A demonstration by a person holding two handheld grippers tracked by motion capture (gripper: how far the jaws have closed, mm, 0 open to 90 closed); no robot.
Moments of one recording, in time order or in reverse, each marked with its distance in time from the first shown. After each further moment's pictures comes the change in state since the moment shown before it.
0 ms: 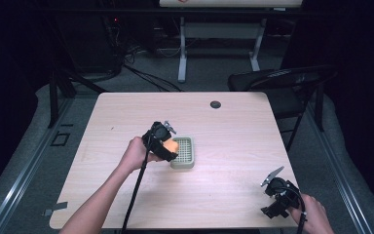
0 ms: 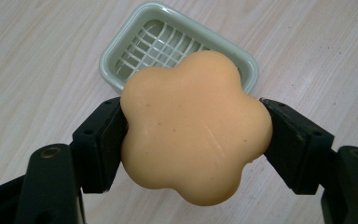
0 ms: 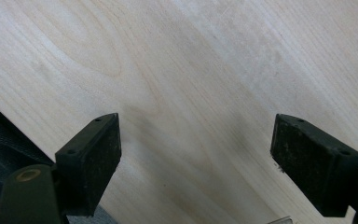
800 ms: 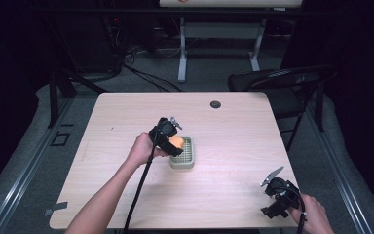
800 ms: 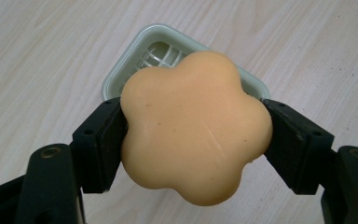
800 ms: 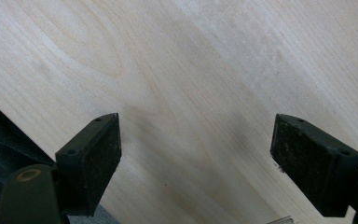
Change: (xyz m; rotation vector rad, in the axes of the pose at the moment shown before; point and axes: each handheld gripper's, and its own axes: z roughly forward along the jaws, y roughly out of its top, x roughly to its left) left arm 0.006 0.019 0.016 0.008 -0.005 0.005; right arm 0.001 0.000 0.001 -0.007 0.001 0.010
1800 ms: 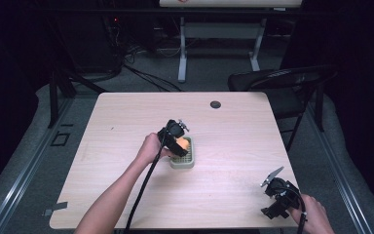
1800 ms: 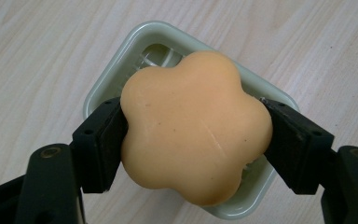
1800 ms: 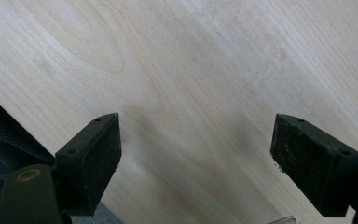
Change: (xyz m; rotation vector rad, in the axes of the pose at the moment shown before) left arm 0.003 0.011 0.040 0.049 -0.012 0.008; right arm 0.000 -0.001 0.000 0.006 0.006 -0.004
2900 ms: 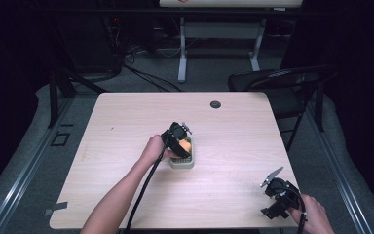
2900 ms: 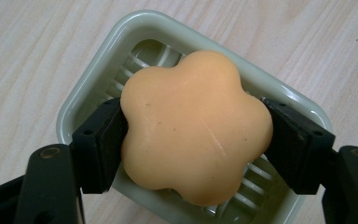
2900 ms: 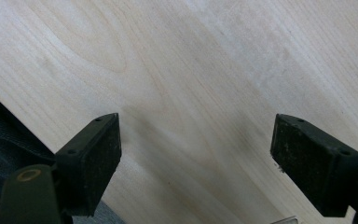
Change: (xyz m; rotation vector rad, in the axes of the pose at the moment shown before) left arm 0.005 0.002 0.025 0.025 -0.031 0.014; right arm 0.000 0.000 0.000 0.002 0.005 -0.005
